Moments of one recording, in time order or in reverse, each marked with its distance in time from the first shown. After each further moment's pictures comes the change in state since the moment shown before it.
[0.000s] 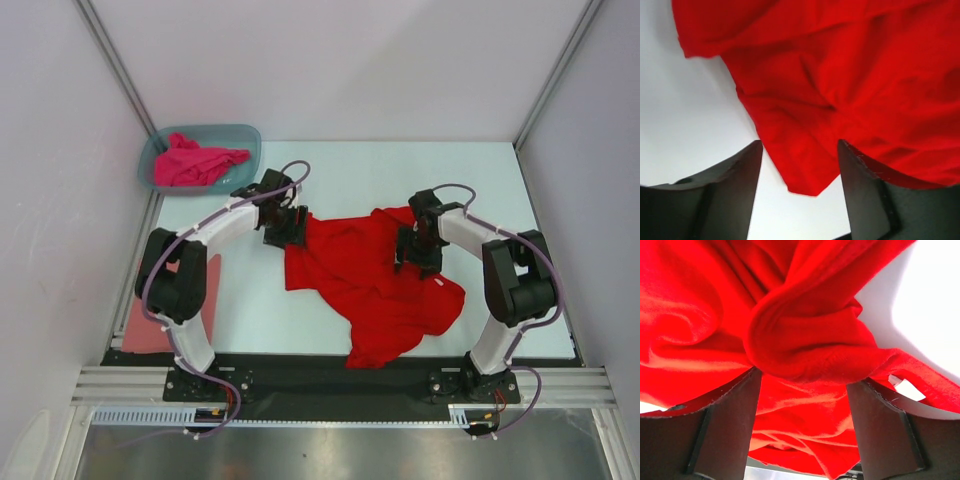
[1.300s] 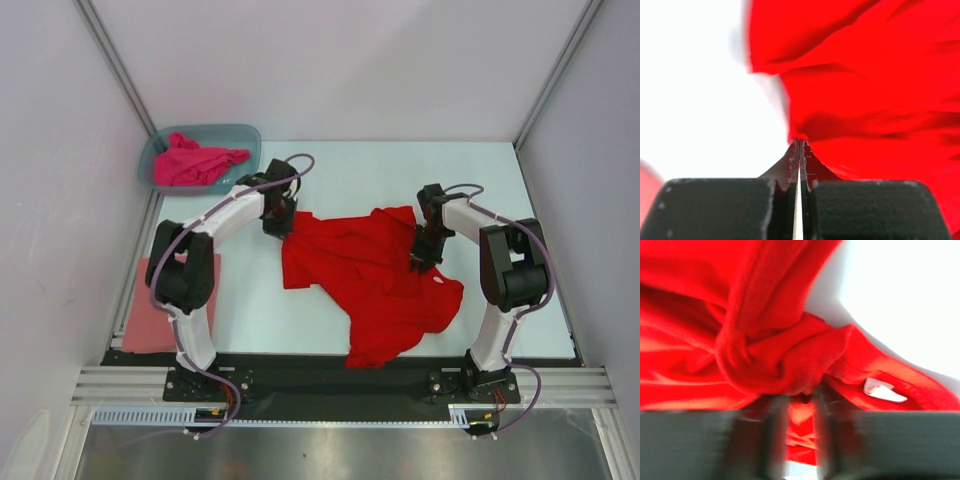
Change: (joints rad) left arm 0.002 0.127 0.177 -0.129 -0.168 0.047; right arm -0.070 0.117 0.109 -0.100 -0.010 0.076
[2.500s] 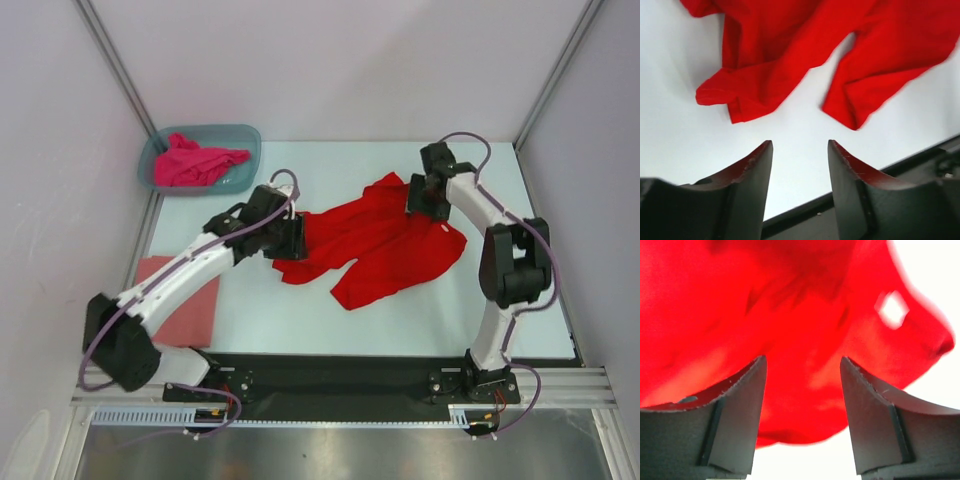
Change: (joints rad) left arm -0.180 -0.483 -0.316 0.086 0.050 -0.196; right arm -0.055 0.097 0.381 0.076 0.170 -0.131
